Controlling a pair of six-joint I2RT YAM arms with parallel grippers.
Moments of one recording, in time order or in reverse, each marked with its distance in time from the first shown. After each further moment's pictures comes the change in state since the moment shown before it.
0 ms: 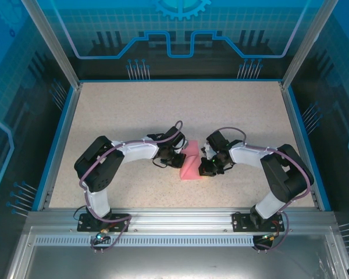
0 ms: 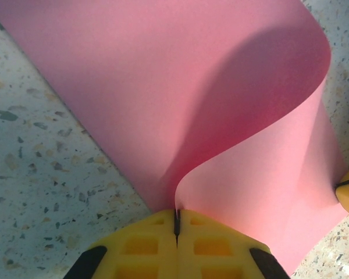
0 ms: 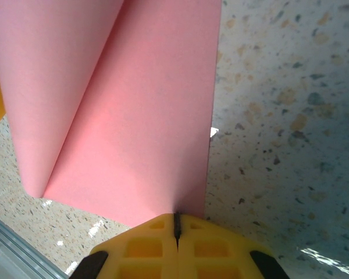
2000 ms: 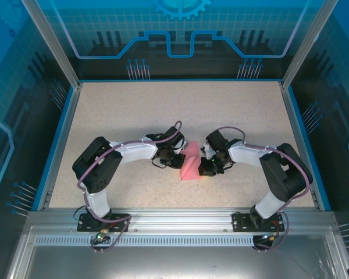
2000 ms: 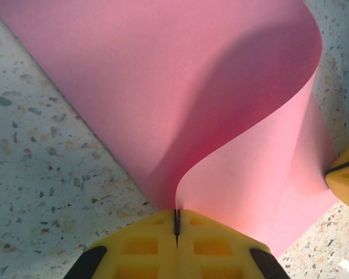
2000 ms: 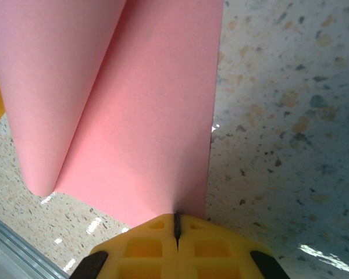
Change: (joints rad) left arm 0.001 -0.020 -0.010 -0.012 0.019 0.006; right arm 0.002 0.013 0.018 -0.022 0.001 -0.008
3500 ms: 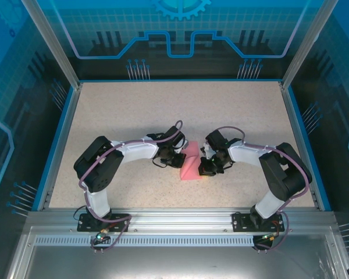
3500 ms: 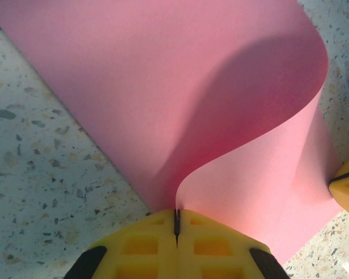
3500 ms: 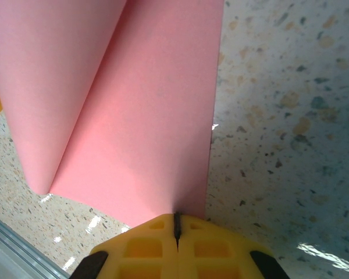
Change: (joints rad) left arm 0.000 0.016 0.015 0.000 -0.011 0.001; right arm 0.000 0.008 0.010 -0.012 0.000 -0.005
